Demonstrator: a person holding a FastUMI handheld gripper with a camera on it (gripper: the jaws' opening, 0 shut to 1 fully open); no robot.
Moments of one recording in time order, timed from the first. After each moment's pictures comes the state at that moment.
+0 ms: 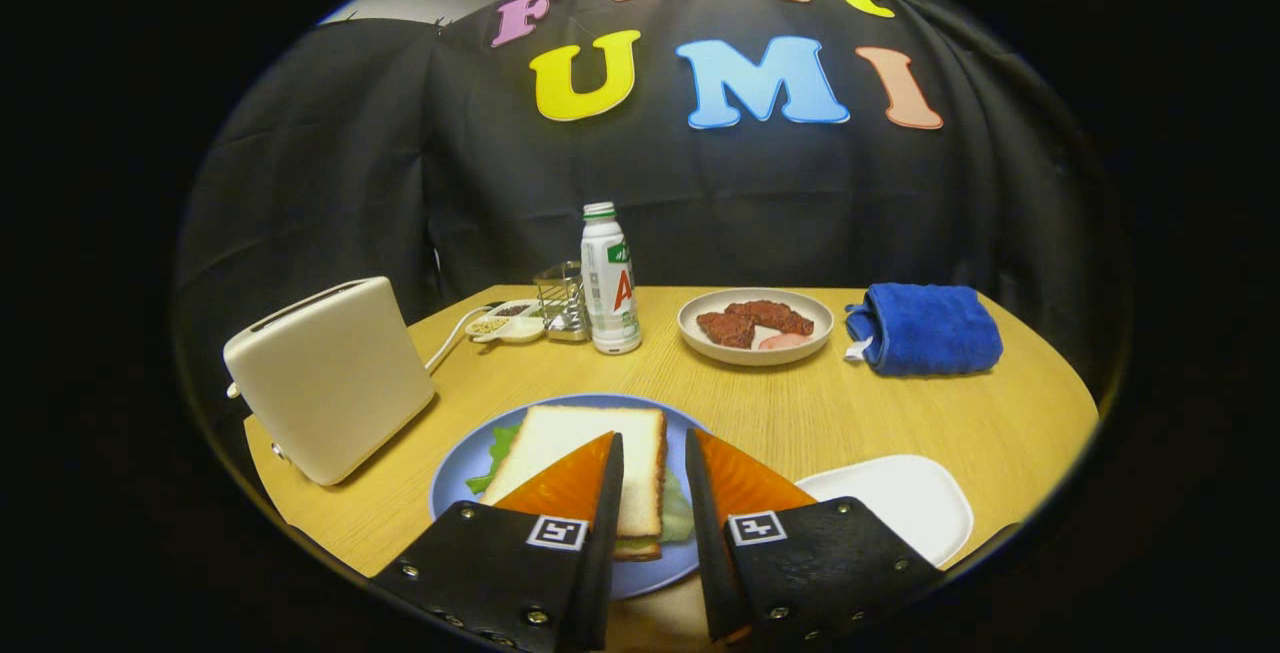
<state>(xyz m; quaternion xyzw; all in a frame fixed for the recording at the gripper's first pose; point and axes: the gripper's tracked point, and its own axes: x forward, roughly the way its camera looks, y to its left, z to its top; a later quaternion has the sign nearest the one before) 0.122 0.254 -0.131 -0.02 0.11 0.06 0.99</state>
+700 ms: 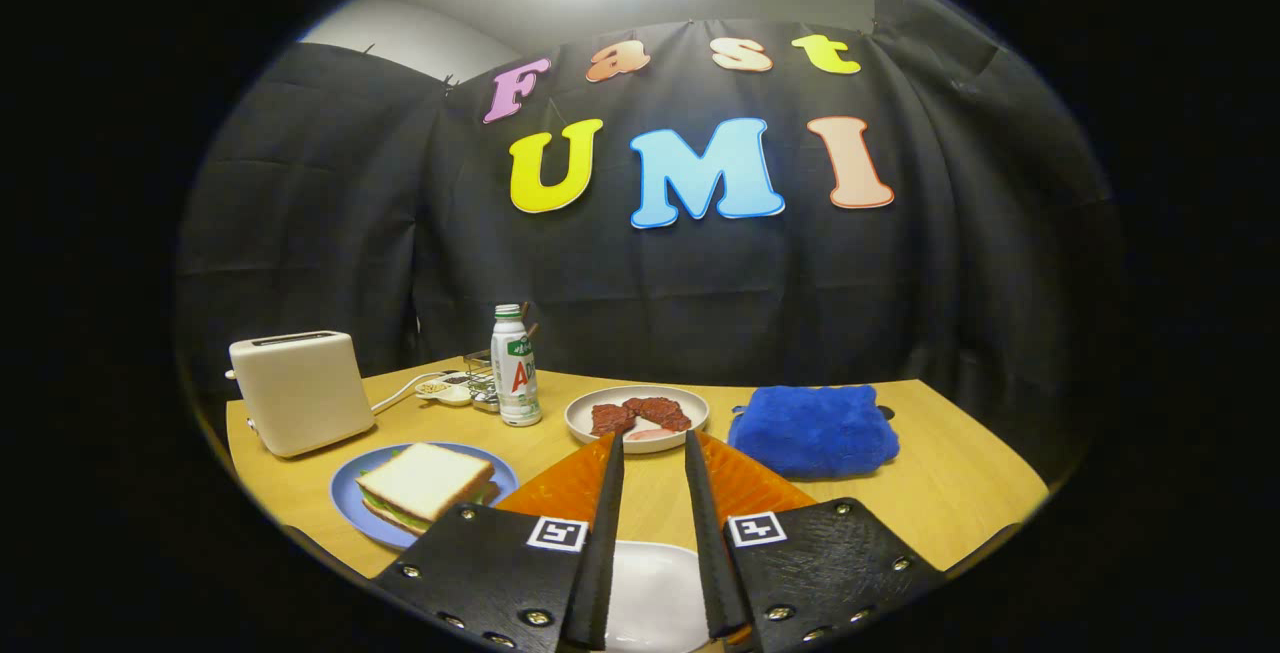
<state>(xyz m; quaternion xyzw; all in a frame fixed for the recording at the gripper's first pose) 0.111 0.080 -0.081 -0.06 -0.01 0.06 1.00</state>
